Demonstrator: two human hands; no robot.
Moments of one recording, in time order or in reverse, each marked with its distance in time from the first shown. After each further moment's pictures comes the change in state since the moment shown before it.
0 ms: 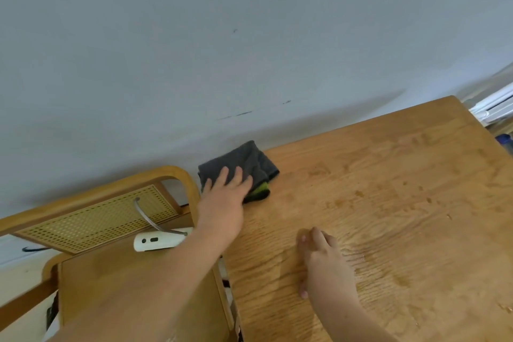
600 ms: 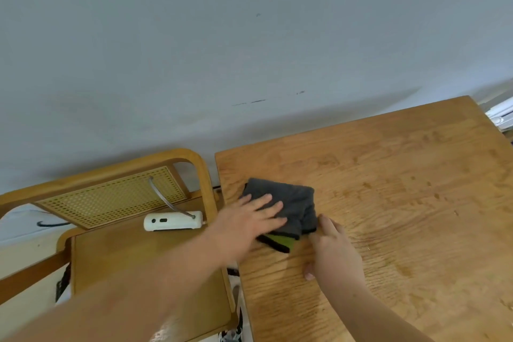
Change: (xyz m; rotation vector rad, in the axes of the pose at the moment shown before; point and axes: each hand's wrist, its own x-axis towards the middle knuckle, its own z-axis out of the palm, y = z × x) left_hand -0.055 0.000 0.018 0.121 -0.206 0.530; right_hand -0.001 0.004 0.001 0.024 -0.023 0.007
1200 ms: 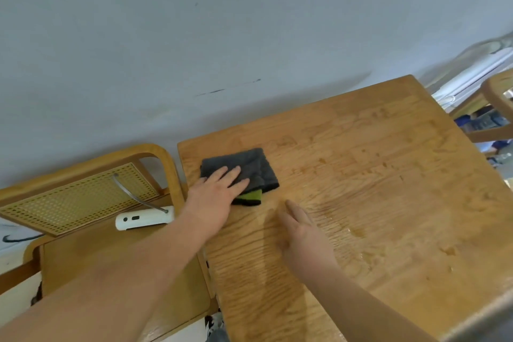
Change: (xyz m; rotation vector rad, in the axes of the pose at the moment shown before) left_hand 0.023 0.029 -0.012 0.073 0.031 -0.333; right_hand -0.035 0.031 0.021 0.259 0.147 -0.075
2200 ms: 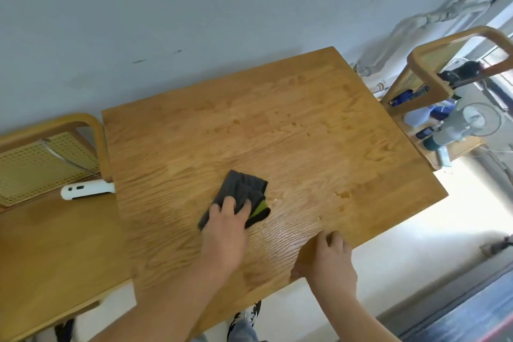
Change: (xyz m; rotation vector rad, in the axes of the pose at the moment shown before) left_hand -0.079 0.307 0.052 -0.180 -0.023 -0.195; right_hand -0.186 0.237 0.002 -0.098 -0.028 0.515
